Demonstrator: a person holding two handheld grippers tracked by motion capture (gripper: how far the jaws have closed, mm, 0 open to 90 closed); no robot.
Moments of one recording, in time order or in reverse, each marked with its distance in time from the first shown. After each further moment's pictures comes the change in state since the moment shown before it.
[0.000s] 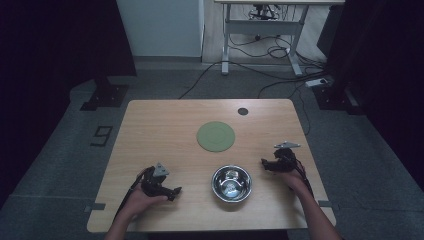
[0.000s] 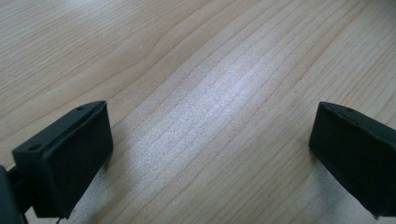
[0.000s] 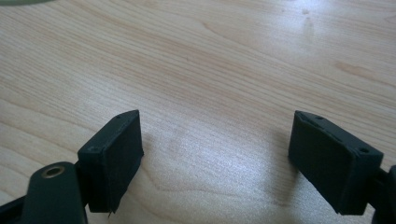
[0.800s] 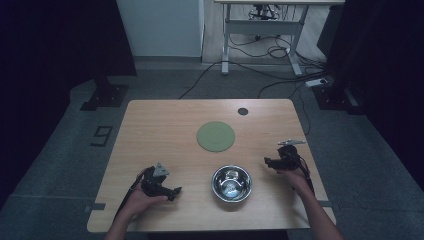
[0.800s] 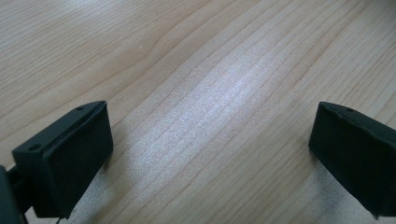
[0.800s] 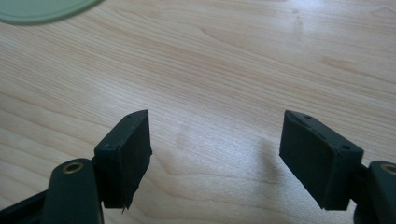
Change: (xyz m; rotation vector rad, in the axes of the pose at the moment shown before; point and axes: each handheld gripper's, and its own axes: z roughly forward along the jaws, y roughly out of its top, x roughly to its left) left arm 0.000 0.000 0.000 0.000 0.001 -0.001; right arm -0.004 0.011 -0.019 0.039 0.033 0.065
